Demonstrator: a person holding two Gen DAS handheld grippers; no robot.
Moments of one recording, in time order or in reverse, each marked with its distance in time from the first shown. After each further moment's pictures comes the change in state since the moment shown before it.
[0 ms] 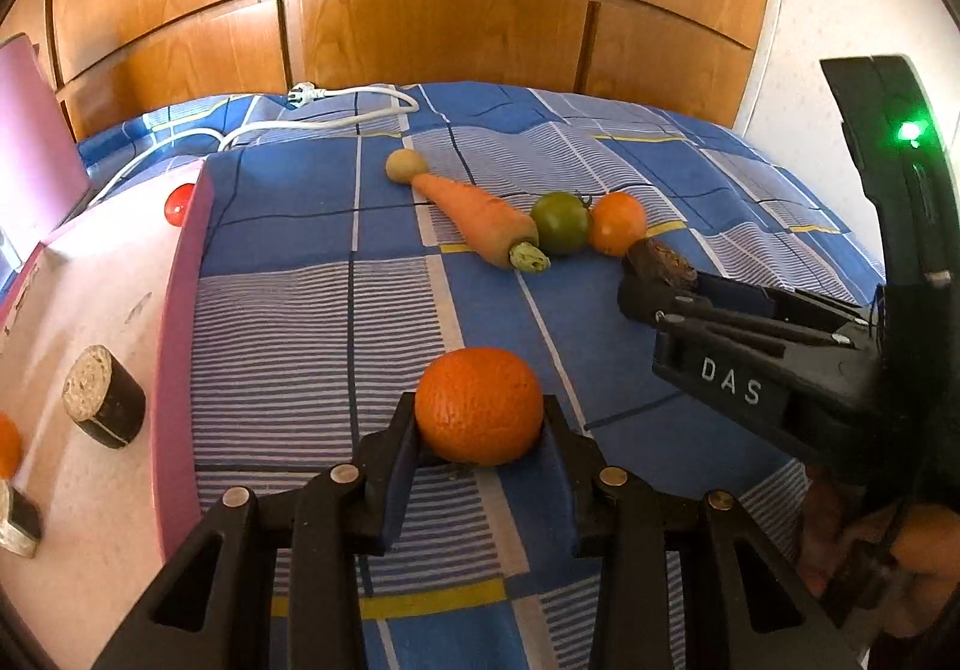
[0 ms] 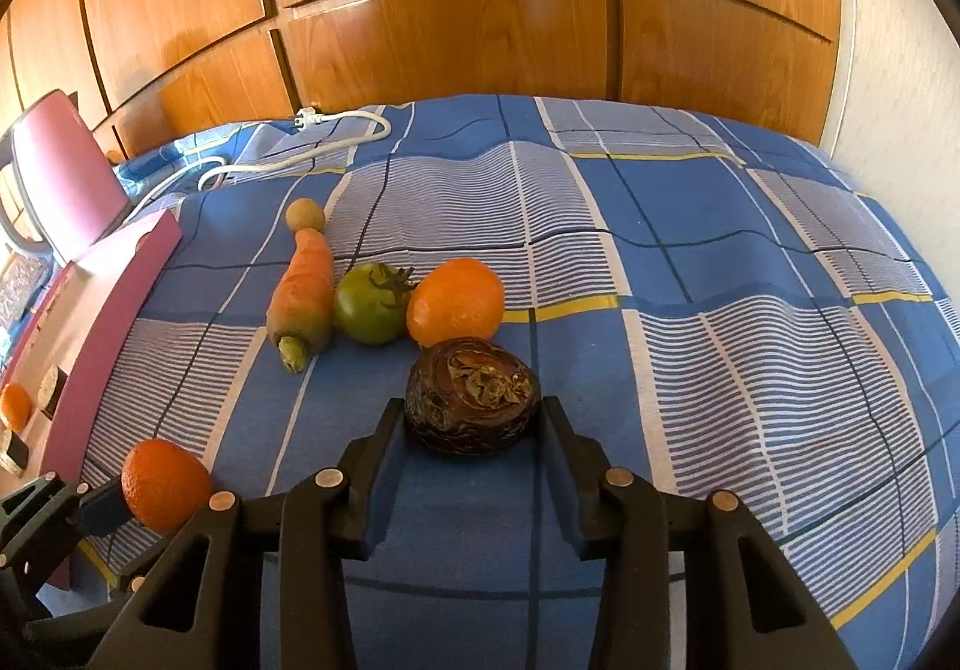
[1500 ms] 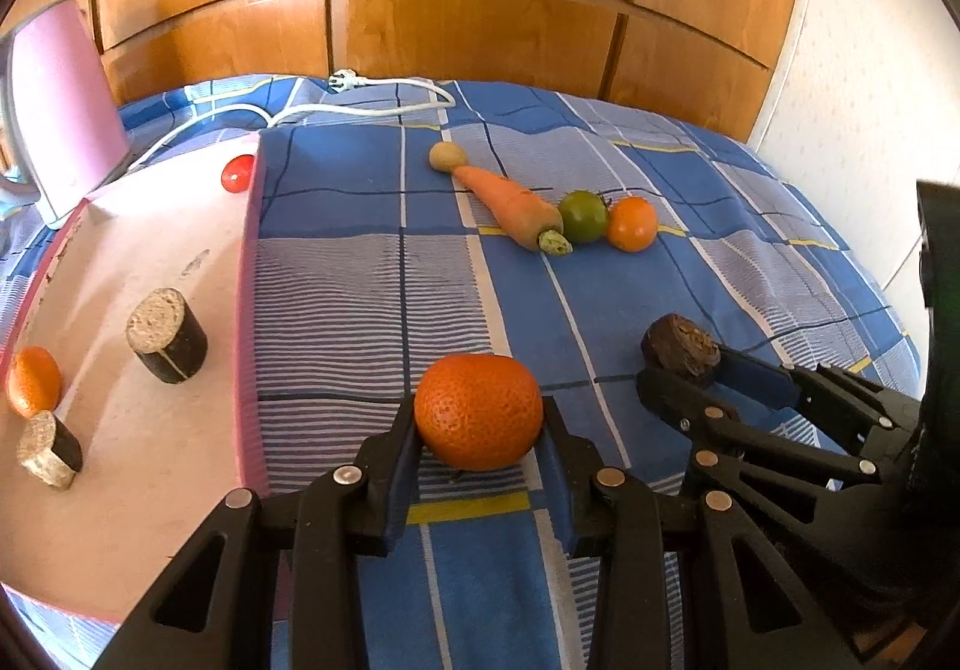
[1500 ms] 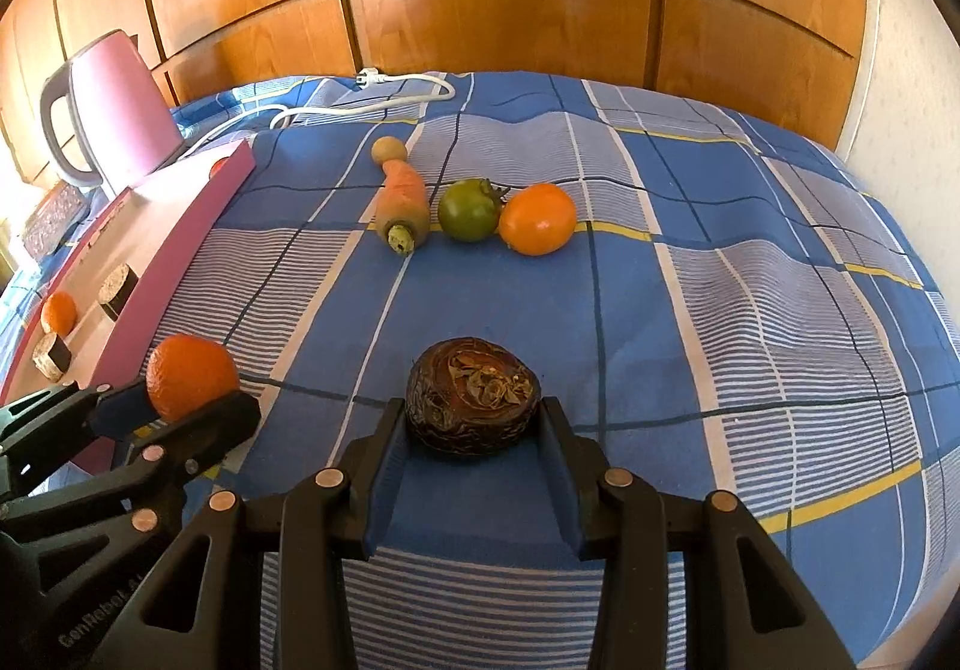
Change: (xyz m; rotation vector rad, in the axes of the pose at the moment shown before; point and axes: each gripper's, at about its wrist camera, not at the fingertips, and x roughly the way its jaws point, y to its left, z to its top) left arm -0.034 0.016 -0.011 -0.070 0.017 0.017; right arm -0.038 0.028 -0.037 -0.075 0.054 0.037
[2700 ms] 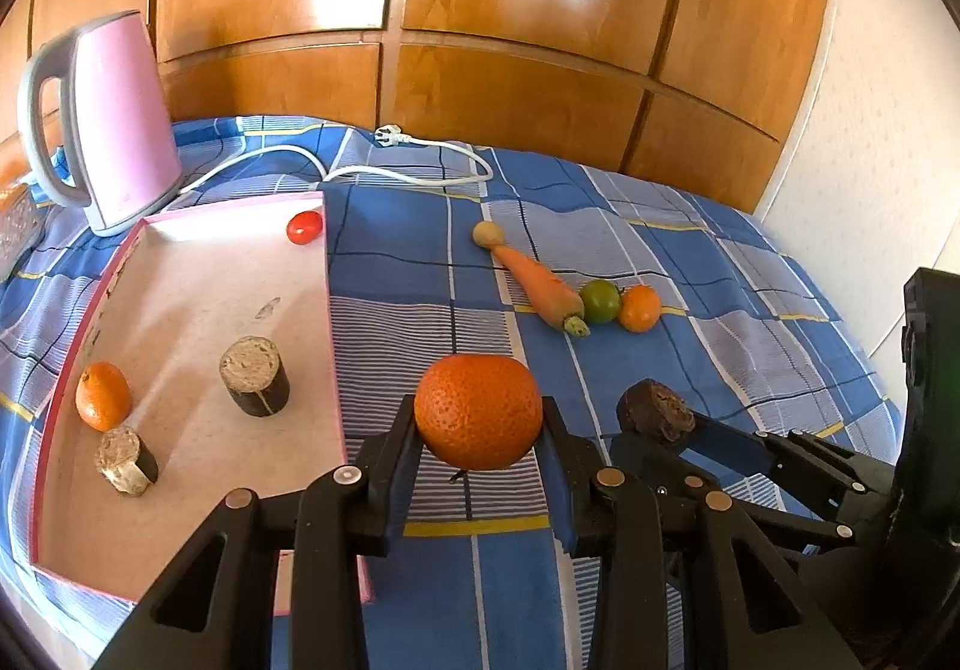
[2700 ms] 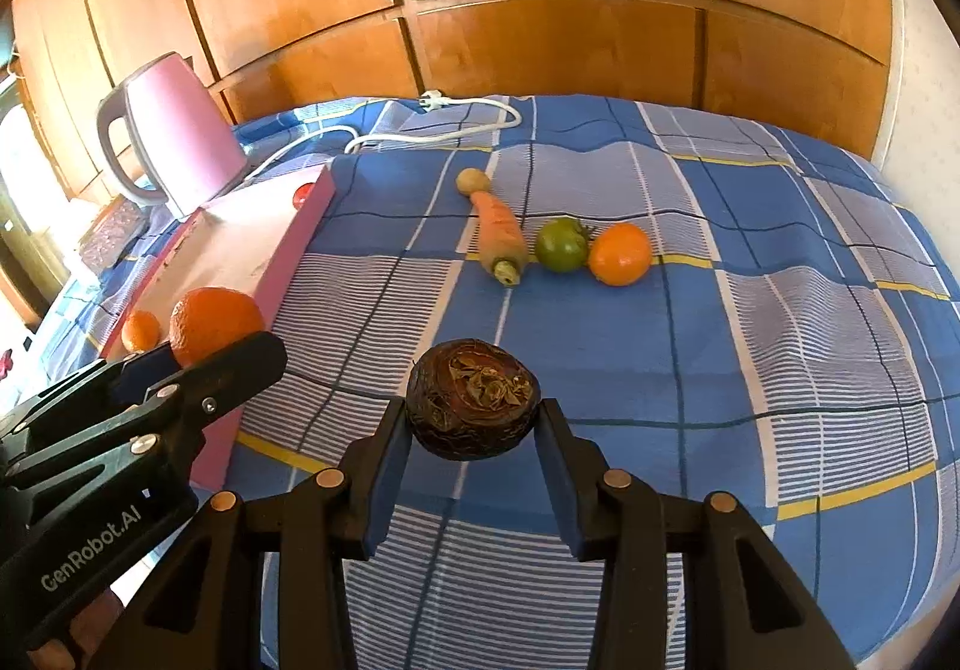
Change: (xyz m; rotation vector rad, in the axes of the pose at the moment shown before) left arm -0.048 0.024 0.015 -0.089 -0.104 0.006; right arm -0.032 0.030 0.010 0.004 -0.013 0.127
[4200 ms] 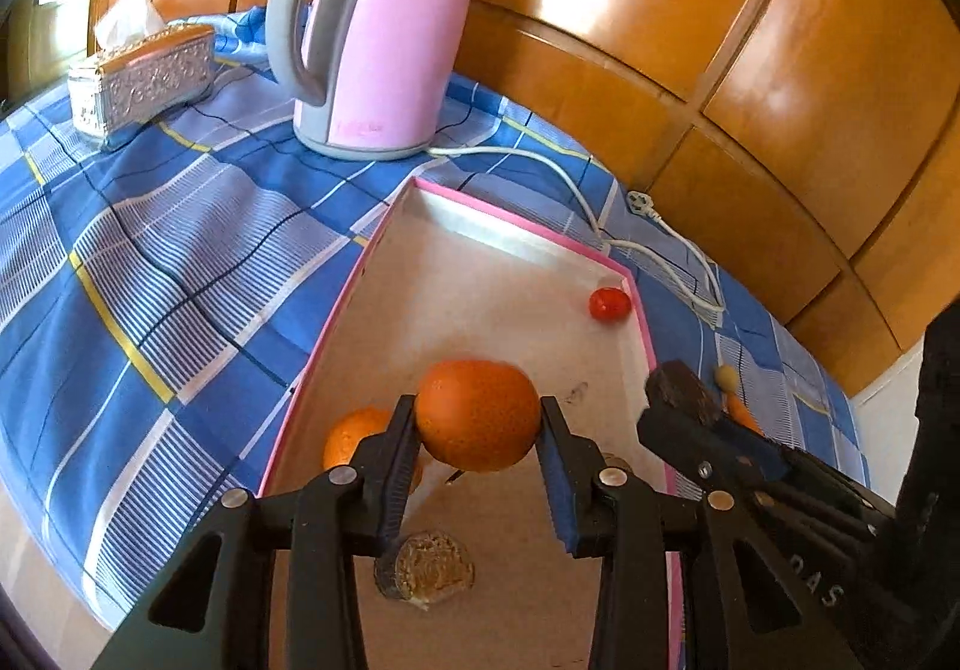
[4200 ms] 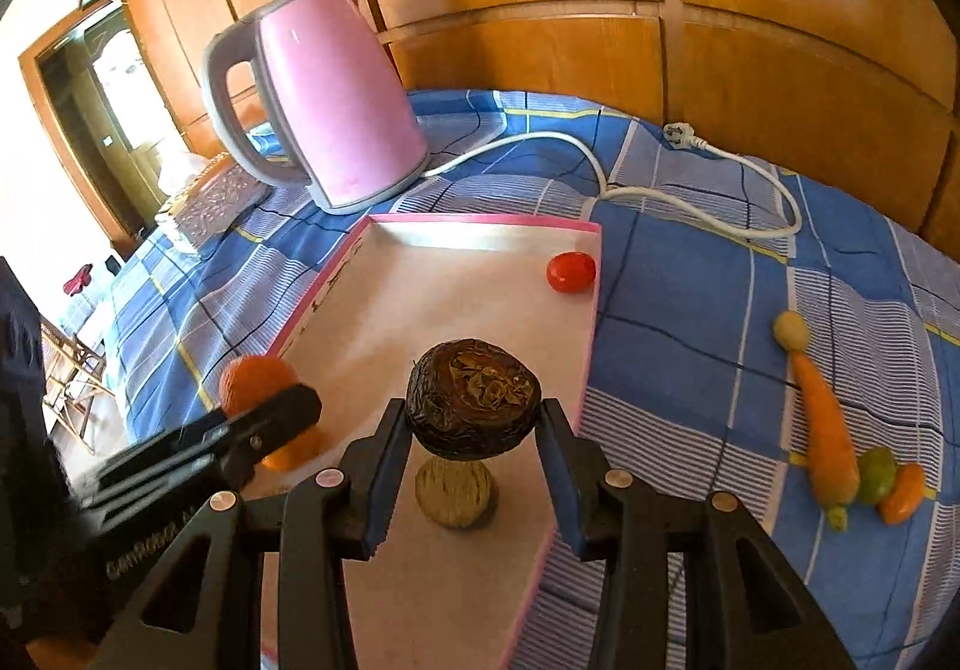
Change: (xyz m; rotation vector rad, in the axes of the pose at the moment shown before) left arm -0.003 0.188 0.024 -0.453 -0.016 0.161; right arm 0.079 0.152 0.090 -0.213 0.075 0.248
